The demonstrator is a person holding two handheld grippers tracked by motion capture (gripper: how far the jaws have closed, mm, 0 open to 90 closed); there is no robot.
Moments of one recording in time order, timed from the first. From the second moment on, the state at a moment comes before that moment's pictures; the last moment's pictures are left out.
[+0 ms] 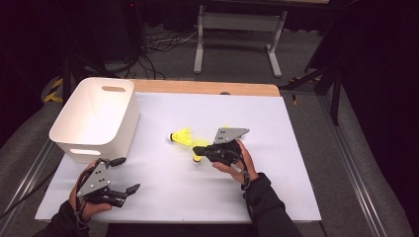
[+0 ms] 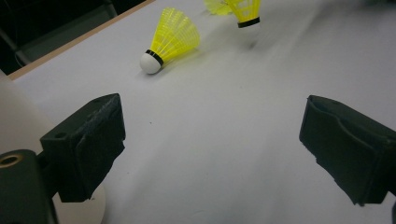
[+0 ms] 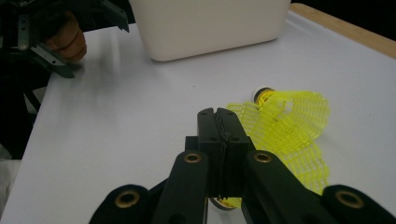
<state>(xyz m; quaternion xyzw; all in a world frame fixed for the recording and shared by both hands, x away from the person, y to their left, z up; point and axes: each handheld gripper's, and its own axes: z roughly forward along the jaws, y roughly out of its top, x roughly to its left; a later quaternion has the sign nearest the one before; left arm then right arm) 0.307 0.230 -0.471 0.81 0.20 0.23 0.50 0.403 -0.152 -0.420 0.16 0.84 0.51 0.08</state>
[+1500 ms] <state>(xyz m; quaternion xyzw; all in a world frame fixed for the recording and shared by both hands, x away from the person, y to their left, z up) 0.307 0.231 -0.471 0.81 0.20 0.23 0.50 0.378 -0.182 -0.435 0.19 0.85 0.47 0.12</state>
